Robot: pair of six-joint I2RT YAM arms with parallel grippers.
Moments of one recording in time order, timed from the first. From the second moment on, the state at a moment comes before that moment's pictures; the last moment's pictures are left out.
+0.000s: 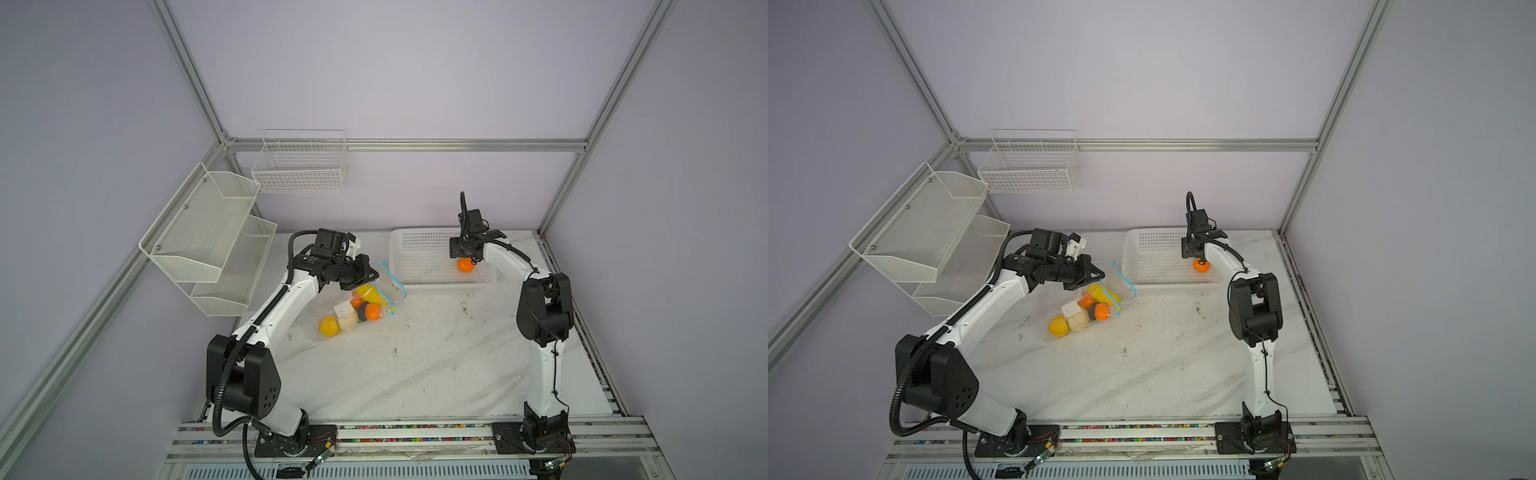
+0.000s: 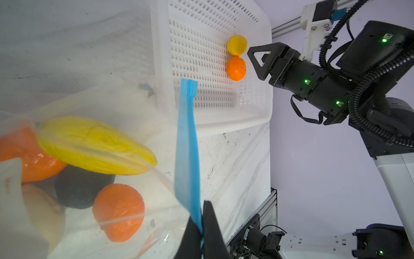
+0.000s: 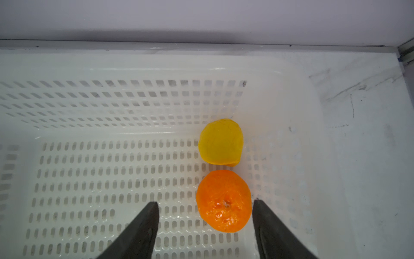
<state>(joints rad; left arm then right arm) -0.26 1.56 1.38 -0.66 0.55 -0.60 0.28 2.16 1.86 -0.60 0.21 0.19</state>
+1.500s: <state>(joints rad) -0.26 1.56 1.36 -0.65 0.55 -0.60 0.25 2.32 1.91 -0.63 0.21 0.18</state>
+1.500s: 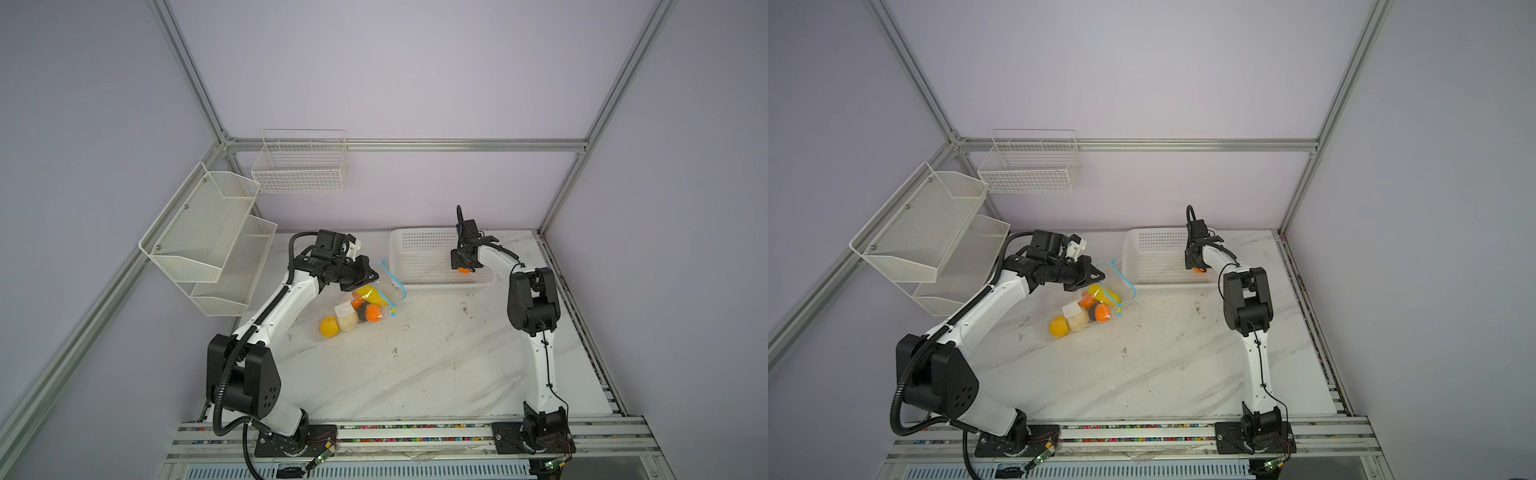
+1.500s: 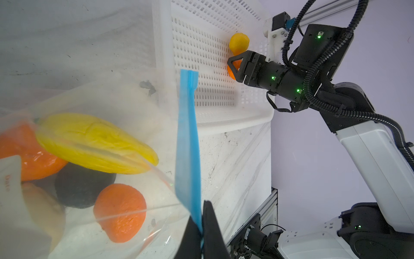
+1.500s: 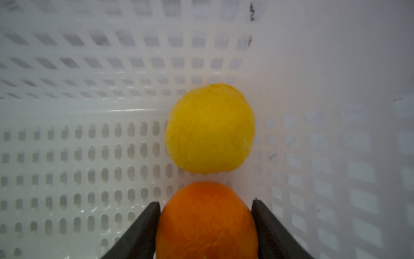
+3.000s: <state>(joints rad) -0.26 1.56 1.36 -0.65 0.56 -0.60 0.30 2.01 1.63 -0.42 -0.26 0.28</state>
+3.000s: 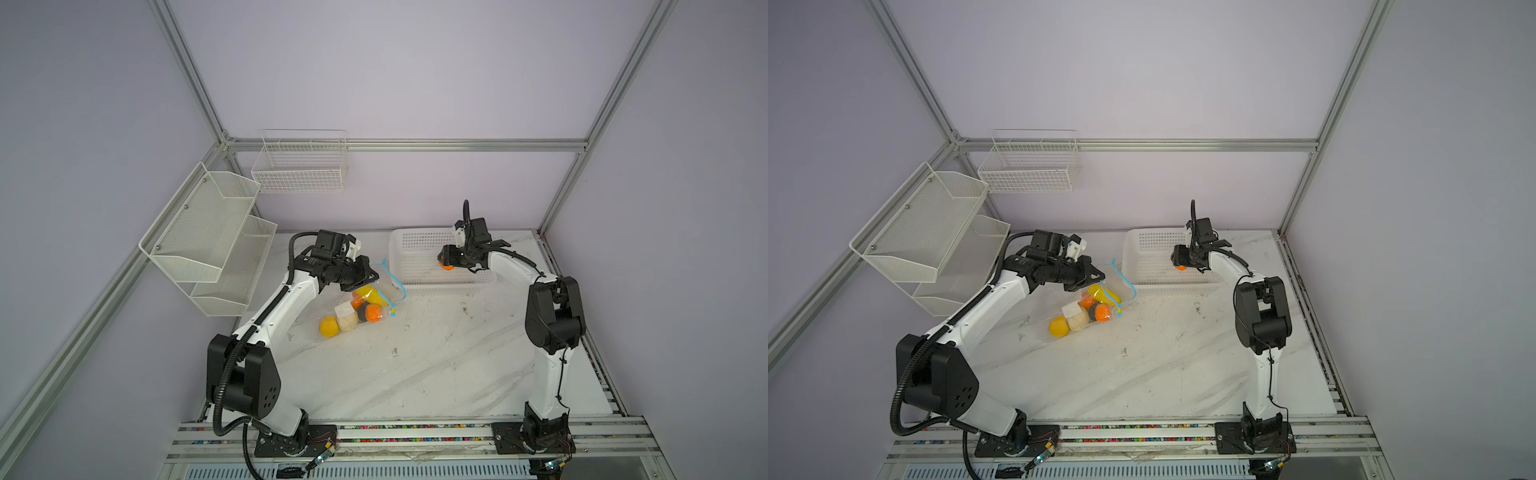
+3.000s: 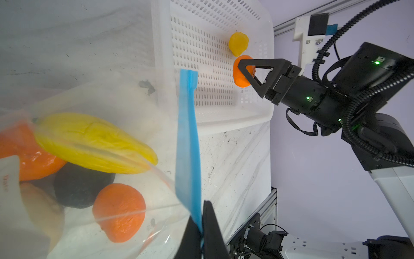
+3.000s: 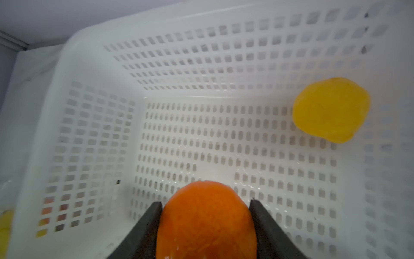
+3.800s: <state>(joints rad) -0.26 1.56 1.36 -0.65 0.56 -0.61 0.52 1.89 1.49 -0.25 -0.56 0.33</state>
